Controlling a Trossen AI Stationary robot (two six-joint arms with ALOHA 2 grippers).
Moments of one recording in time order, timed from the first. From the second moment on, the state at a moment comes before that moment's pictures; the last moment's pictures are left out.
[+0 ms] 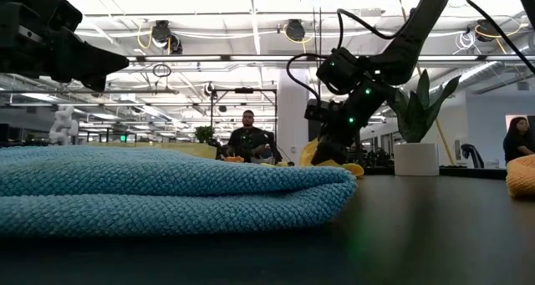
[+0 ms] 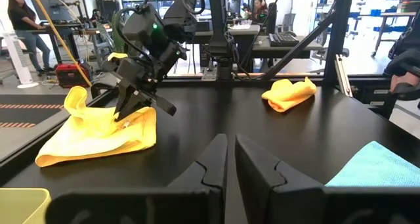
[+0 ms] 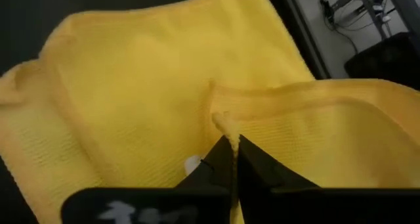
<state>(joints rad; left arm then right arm) -0.04 0.08 0.01 0.03 -0.05 0.02 -0.44 1.77 0.77 0.26 0.29 -0.38</state>
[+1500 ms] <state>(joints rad) -0.04 0.08 0.01 0.09 -0.14 0.07 0.31 1.13 0.77 0.55 0.24 -0.44</state>
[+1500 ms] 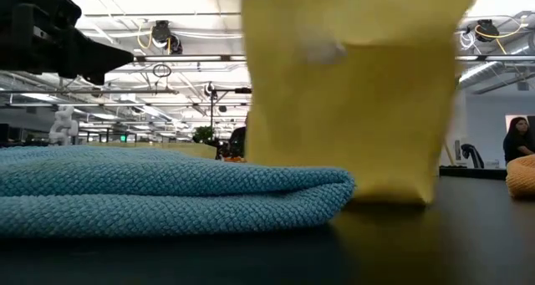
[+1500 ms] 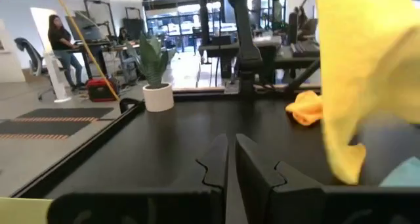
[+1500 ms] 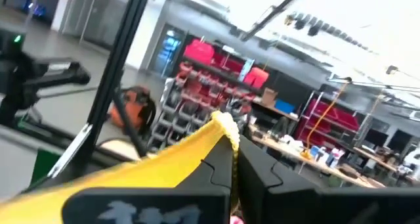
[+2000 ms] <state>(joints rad) -0.04 0.08 0.01 0.40 -0.19 0.04 0.18 1.14 0.77 0.71 0.39 -0.36</state>
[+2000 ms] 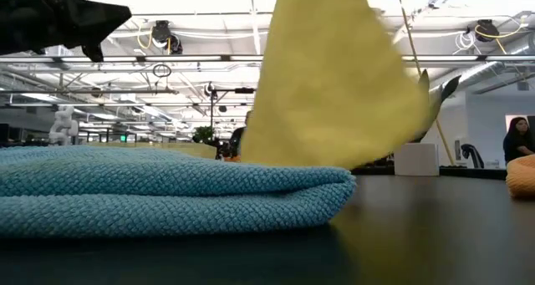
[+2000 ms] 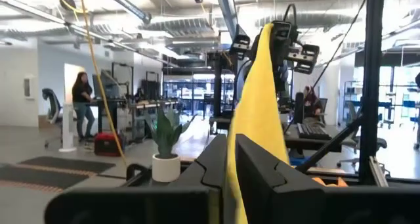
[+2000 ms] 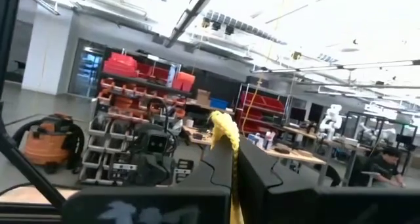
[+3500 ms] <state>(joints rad) -0.21 1.21 0.26 0.94 -0.24 0.24 -0.07 1.20 0.78 0.10 0.71 0.02</state>
